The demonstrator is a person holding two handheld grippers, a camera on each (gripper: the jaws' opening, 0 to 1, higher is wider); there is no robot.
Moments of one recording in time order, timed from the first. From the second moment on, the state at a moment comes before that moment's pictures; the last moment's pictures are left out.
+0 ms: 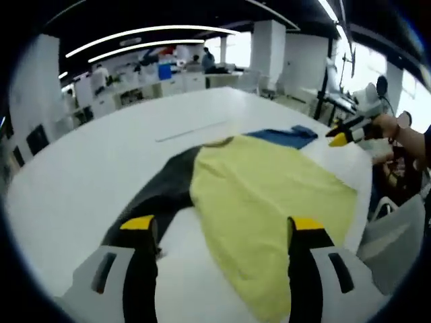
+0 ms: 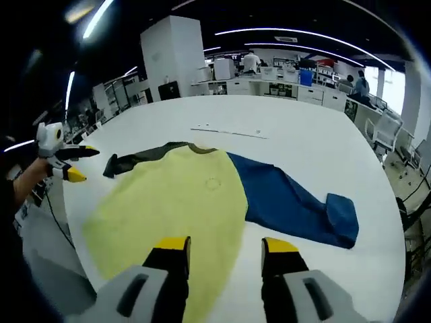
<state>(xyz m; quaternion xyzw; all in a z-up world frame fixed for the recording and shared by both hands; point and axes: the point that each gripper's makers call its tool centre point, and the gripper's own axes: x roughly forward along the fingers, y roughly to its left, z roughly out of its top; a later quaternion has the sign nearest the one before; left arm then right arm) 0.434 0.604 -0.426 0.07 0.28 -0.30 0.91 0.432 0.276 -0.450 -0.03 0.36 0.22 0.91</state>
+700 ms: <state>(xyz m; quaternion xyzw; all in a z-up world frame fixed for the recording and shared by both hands) 0.552 0.577 -0.448 0.08 0.27 -0.32 0.91 0.547 0.314 -0.466 -0.08 0.35 0.29 0.89</state>
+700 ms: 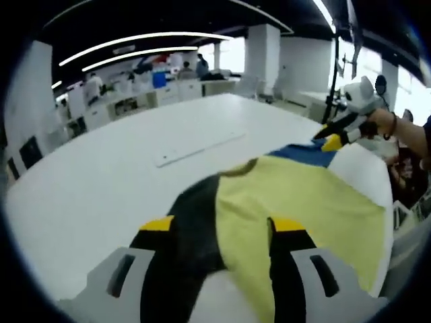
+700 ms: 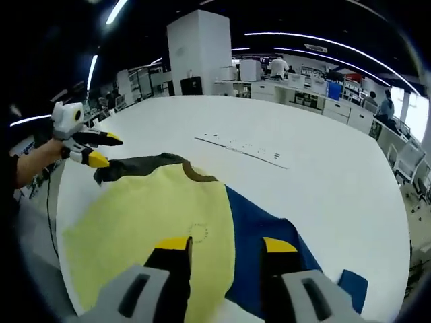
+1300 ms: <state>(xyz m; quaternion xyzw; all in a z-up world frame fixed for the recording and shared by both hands) 0.633 0.560 -0.502 0.08 0.30 -0.30 0.90 0.621 0.347 -0.503 -0.06 0.34 0.33 0.88</state>
